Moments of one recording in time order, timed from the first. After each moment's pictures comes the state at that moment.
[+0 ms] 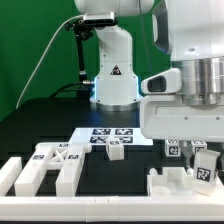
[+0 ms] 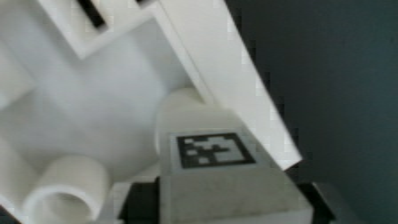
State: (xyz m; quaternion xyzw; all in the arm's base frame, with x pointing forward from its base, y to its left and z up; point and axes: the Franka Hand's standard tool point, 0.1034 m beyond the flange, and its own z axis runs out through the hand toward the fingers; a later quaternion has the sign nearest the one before) arm 0.650 0.122 0.069 -0.95 0.29 -0.04 0.06
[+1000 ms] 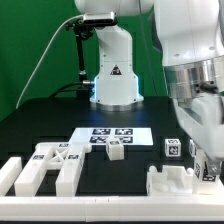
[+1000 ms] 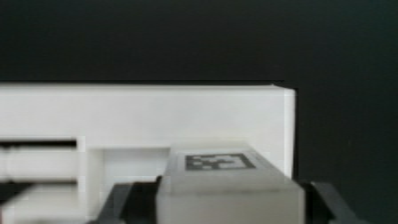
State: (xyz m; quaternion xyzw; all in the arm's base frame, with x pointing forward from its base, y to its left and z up) arm 0.646 0.125 0.065 -0.79 0.61 0.00 0.10
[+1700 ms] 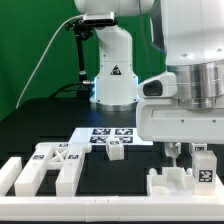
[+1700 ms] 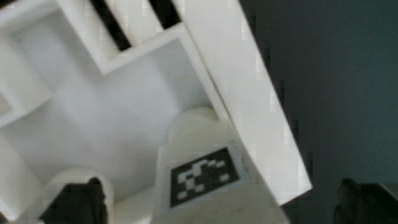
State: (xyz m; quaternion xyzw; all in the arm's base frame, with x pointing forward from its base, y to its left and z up) arm 0.646 0.119 0.067 -0.99 0.13 -0.04 0.05
